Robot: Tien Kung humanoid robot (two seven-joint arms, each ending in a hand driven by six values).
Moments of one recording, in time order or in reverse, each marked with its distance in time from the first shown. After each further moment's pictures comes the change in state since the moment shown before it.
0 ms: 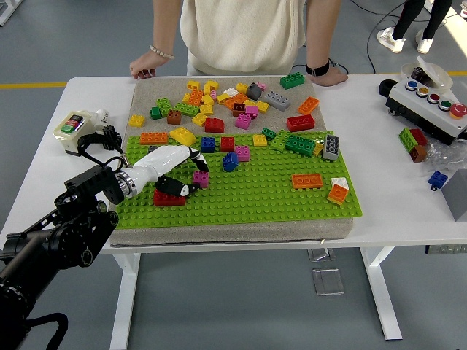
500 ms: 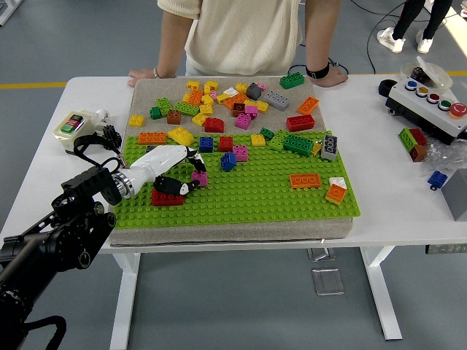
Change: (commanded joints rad) left arm 0.023 0.006 -0.026 -0.029 0.000 -0.001 0.004; right arm -0.003 0.002 0.004 0.000 0.001 -0.002 0.001
